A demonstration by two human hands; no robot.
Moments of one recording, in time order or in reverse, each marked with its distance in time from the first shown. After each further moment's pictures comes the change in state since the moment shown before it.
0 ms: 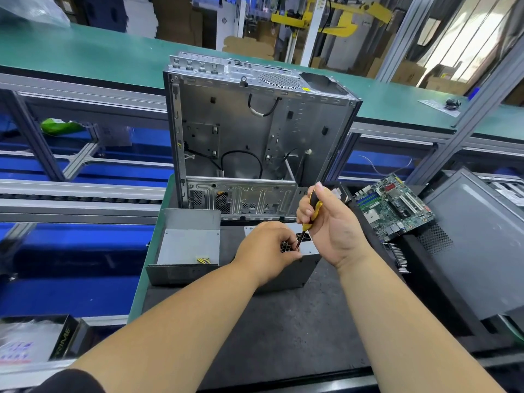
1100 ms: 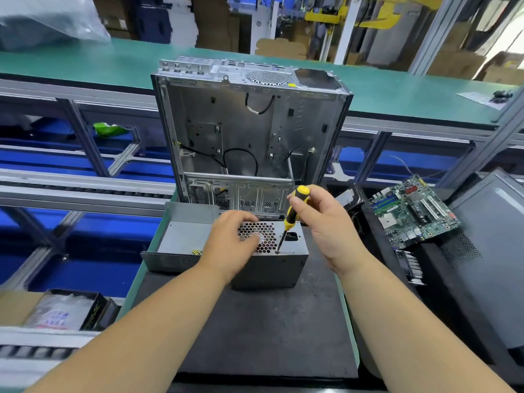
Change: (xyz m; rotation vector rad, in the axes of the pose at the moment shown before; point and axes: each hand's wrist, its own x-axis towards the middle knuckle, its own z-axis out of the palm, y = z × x) left_hand -0.016 0.004 -0.007 -0.107 0.329 -0.240; right_hand -0.008 -0.013 -0.042 -0.496 -0.095 -0.157
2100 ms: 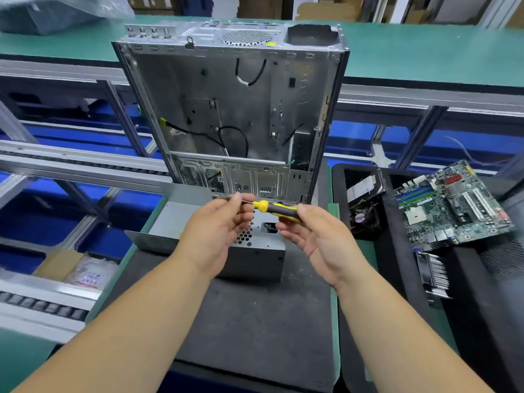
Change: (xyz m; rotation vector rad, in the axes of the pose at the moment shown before) left_hand -0.001 0.063 0.039 -0.880 0.158 -0.432; right_hand 0.008 0.069 -0.050 0.670 -0.085 0.439
